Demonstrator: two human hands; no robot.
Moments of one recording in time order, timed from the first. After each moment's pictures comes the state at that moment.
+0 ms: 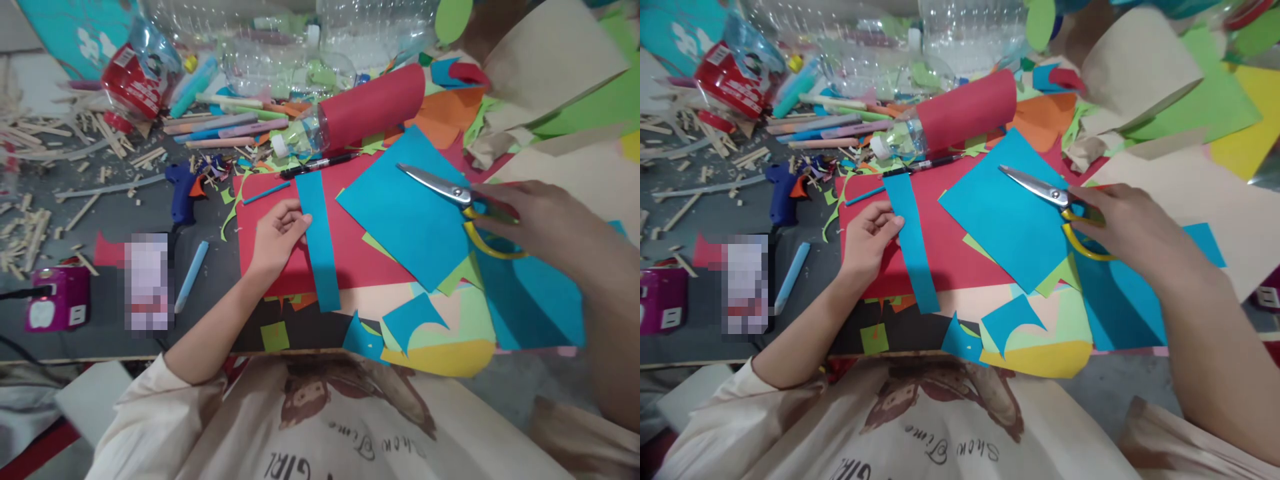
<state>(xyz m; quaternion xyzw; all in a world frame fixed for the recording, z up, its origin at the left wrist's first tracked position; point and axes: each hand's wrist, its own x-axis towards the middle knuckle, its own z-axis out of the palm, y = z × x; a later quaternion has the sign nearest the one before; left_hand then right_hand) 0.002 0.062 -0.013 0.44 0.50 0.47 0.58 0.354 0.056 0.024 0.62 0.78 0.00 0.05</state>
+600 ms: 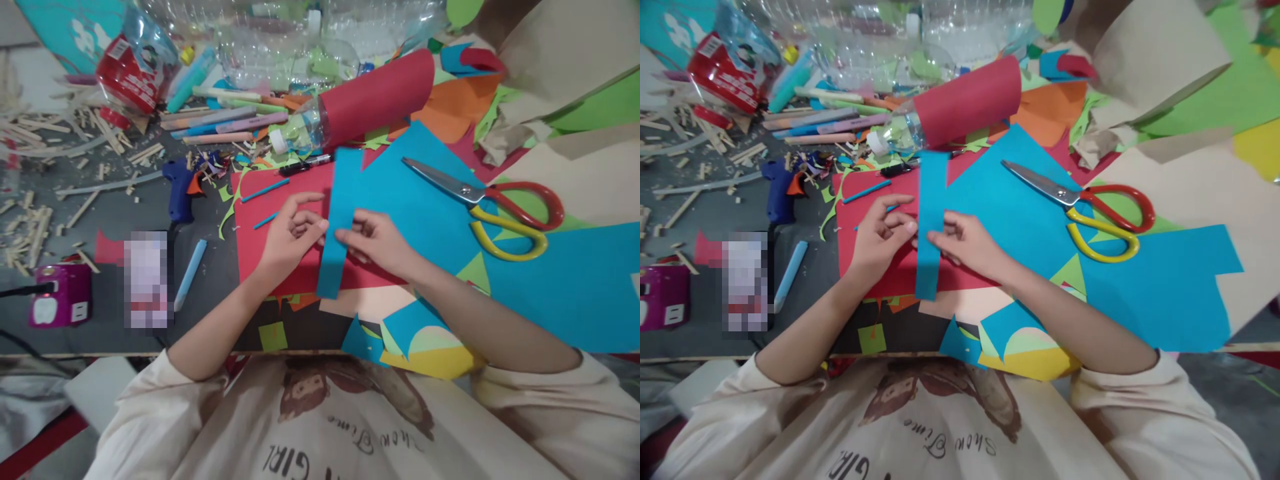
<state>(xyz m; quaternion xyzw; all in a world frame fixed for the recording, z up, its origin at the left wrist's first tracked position) 0.013 0.057 -0.009 0.54 0.46 0.41 0.58 0.180 0.056 0.001 0.44 0.51 -0.66 -0.34</state>
